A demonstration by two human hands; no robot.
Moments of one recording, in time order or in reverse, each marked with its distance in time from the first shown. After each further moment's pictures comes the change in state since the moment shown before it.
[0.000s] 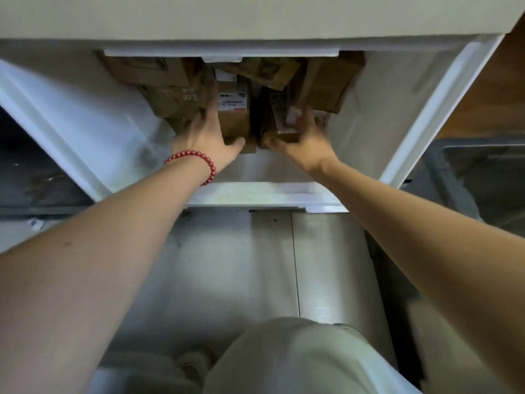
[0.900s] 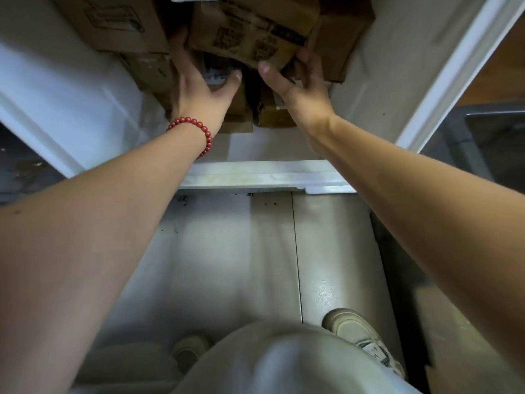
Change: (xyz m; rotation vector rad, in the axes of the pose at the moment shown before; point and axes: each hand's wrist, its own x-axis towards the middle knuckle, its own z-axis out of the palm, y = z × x) left_hand 0.016 0.009 0.015 -0.586 0.274 0.025; right_hand 0.015 -0.007 0.006 0.592 0.059 0.002
